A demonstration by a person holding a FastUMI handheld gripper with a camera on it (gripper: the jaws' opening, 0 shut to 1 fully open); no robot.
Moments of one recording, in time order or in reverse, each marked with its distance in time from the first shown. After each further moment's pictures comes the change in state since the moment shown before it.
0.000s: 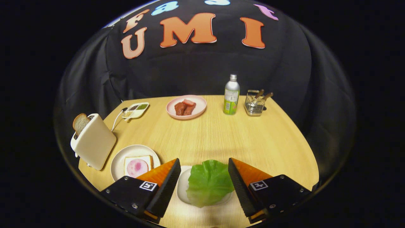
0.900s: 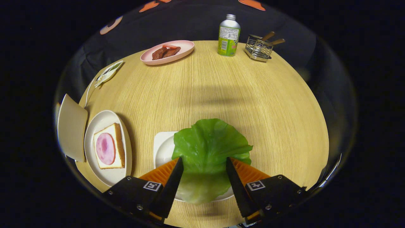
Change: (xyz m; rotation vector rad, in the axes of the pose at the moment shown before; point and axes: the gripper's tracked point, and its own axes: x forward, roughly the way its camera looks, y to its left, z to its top) arm 0.060 -0.008 -0.097 0.044 0.417 -0.093
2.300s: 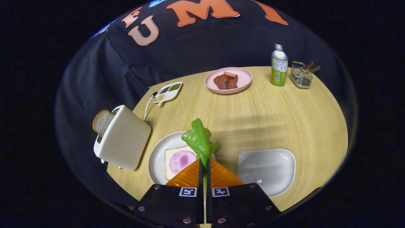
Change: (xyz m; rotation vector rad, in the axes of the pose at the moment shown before) arm -0.079 0.140 0.037 -0.076 -0.213 0.409
